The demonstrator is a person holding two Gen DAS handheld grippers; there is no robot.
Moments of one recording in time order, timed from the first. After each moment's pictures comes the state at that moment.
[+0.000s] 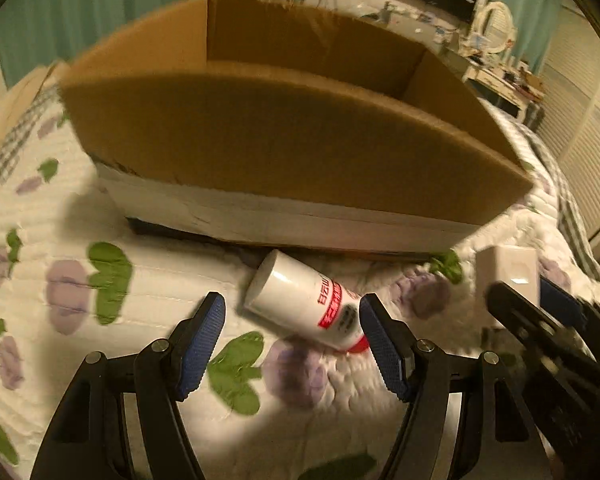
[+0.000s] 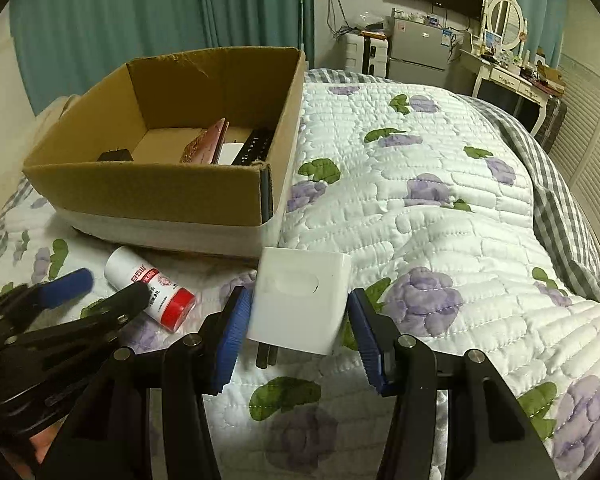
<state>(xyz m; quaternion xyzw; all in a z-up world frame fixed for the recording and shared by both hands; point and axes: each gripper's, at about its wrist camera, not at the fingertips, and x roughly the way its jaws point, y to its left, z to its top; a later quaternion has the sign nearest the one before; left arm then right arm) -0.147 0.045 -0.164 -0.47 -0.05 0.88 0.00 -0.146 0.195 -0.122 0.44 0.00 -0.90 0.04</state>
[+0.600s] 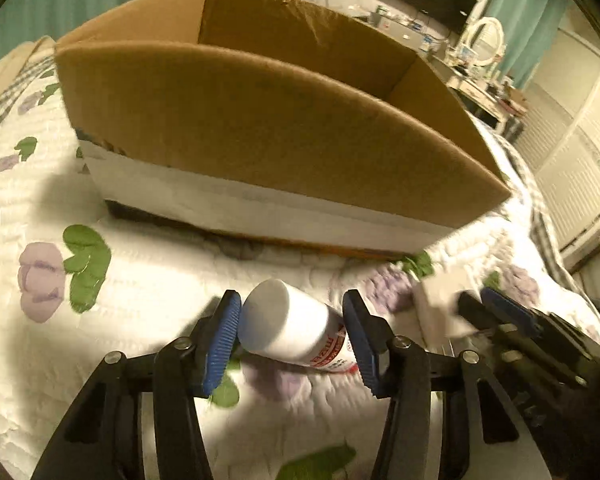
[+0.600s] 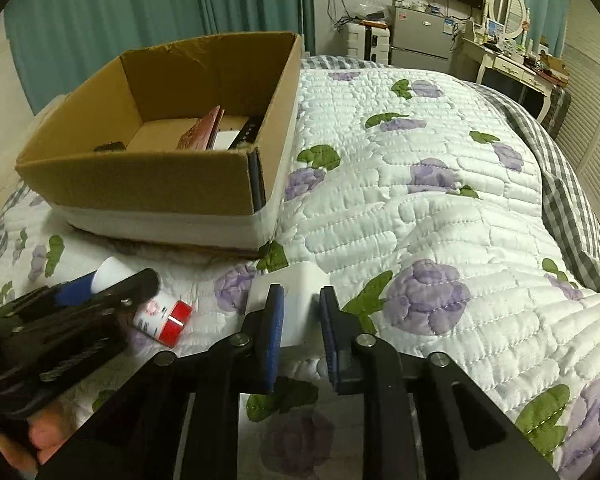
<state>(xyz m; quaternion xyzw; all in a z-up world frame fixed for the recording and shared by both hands) -0.134 0.032 -0.158 -0.48 -0.09 0.87 0.06 -0.153 0.196 -0.130 0.46 0.00 -0.89 0.05</state>
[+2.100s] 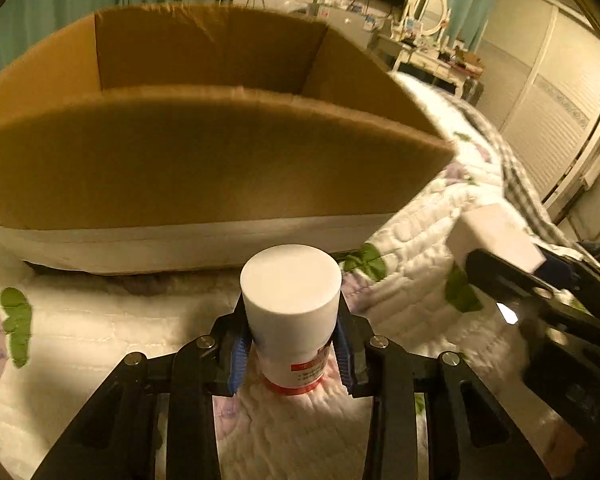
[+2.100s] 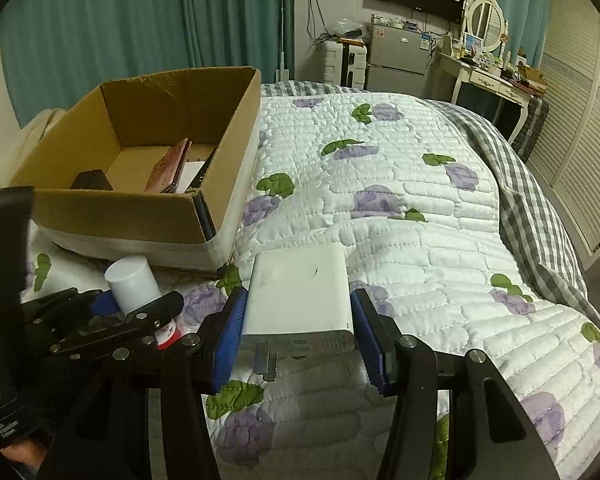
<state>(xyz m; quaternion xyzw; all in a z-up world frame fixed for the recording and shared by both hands) -0.148 0.071 -0.162 -0.45 -0.02 0.88 0.13 -0.144 0.221 -0.109 0.42 0.01 -0.91 0.01</state>
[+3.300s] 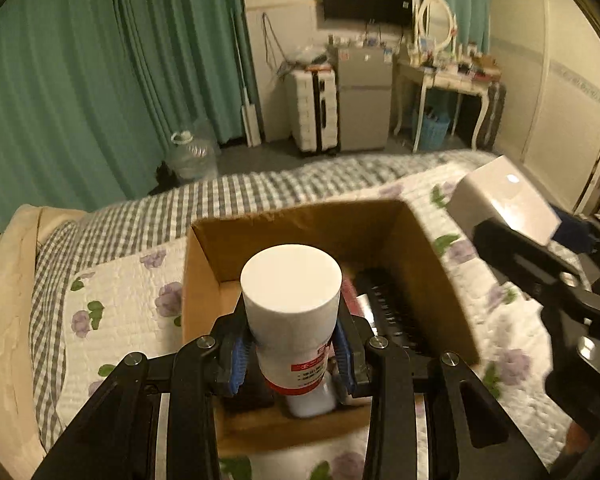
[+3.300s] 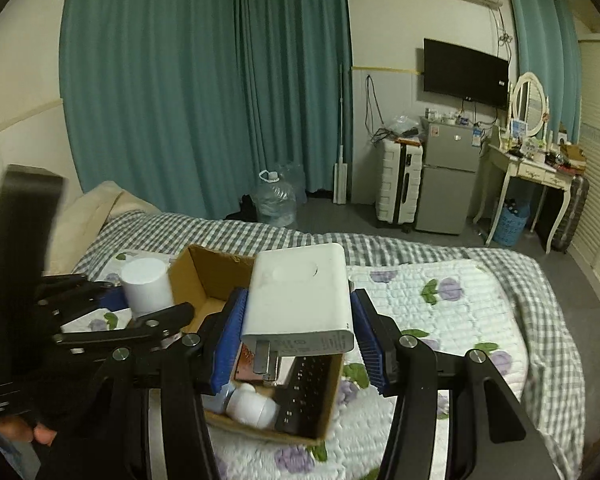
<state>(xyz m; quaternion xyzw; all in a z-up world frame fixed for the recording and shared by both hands) -0.236 0.046 -0.033 -0.40 0.09 0.91 0.06 -0.206 0.164 0.019 0.27 0.00 -0.95 0.11</state>
